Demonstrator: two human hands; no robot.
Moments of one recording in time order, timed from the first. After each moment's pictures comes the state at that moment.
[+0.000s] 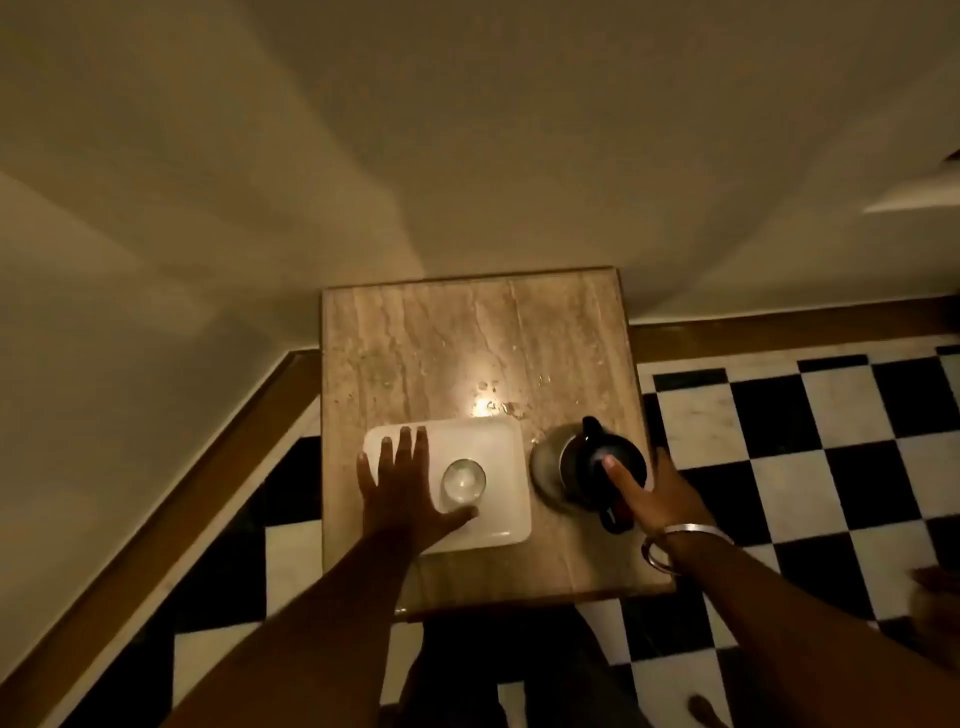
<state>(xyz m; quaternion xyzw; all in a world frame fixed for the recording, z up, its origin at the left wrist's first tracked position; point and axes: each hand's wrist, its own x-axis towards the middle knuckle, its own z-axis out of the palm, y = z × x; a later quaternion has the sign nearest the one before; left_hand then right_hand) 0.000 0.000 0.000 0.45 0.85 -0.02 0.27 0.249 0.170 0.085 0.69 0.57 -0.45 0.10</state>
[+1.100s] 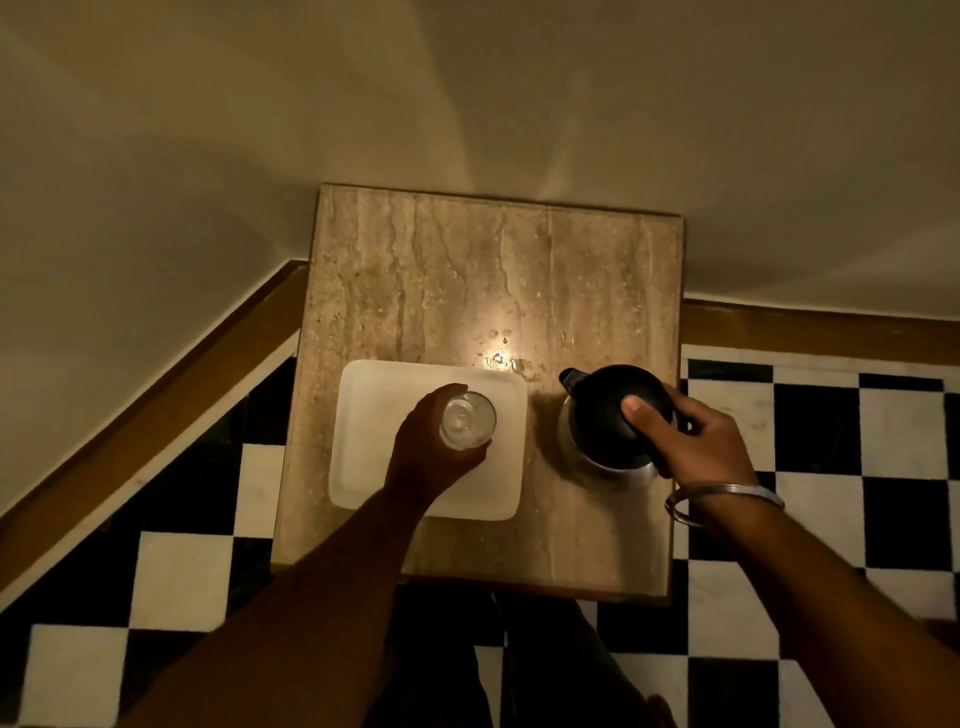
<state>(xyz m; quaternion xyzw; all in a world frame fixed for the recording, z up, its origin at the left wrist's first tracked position) 0.046 0.036 -0.057 0.25 0.82 0.37 0.35 0.236 0.222 0.048 0.61 0.57 -0.54 -0.04</state>
